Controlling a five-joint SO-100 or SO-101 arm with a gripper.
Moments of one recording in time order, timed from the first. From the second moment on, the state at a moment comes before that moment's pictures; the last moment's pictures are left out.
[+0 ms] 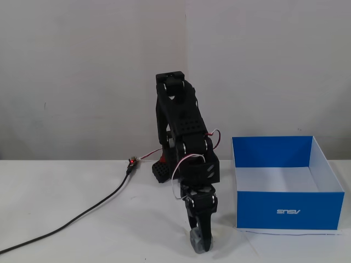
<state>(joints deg) -22.9 81.1 107.8 64.6 6.5</state>
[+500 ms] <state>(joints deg) -24.0 78.5 106.4 62.4 6.5</state>
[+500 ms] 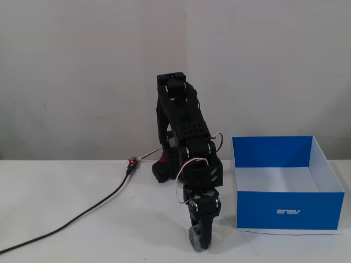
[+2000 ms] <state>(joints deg) -68.6 112.6 90.0 87.2 17.9</state>
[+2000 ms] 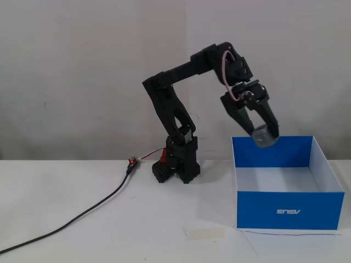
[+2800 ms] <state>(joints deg) -75.9 107.8 98.6 75.8 18.7</state>
